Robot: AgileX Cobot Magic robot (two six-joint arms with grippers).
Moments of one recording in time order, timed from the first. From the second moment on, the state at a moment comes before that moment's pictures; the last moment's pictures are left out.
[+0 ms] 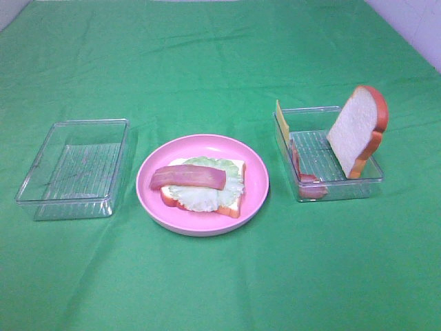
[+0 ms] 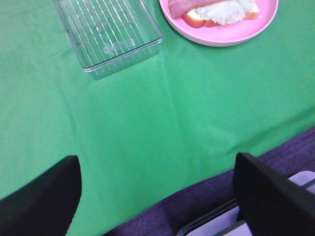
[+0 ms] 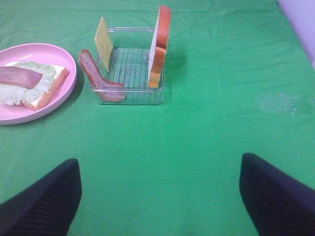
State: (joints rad) left arm -0.55 0.48 -0.68 0.04 1.11 -0.17; right arm -0.05 0.00 -0.51 0.17 1.07 -0.16
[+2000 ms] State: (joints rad) left arm -0.55 0.00 -0.50 0.05 1.06 -0.08; right arm 0.20 1.57 -1.24 0.37 0.91 -0.25
